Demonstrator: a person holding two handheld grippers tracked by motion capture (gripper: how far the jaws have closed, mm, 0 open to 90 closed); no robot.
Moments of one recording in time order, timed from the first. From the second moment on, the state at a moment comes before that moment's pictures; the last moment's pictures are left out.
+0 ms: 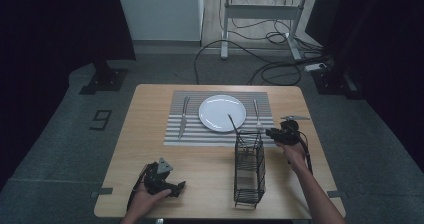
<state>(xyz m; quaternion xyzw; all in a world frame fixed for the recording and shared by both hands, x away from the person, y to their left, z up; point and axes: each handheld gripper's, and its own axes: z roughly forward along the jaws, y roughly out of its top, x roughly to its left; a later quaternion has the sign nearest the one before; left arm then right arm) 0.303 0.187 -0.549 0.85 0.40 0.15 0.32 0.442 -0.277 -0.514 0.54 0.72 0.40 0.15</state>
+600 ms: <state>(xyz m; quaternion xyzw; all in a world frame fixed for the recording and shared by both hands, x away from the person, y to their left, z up) 0.303 0.187 -0.549 0.85 0.40 0.15 0.32 0.372 -0.310 -0.513 0.52 0.73 0.42 0.16</state>
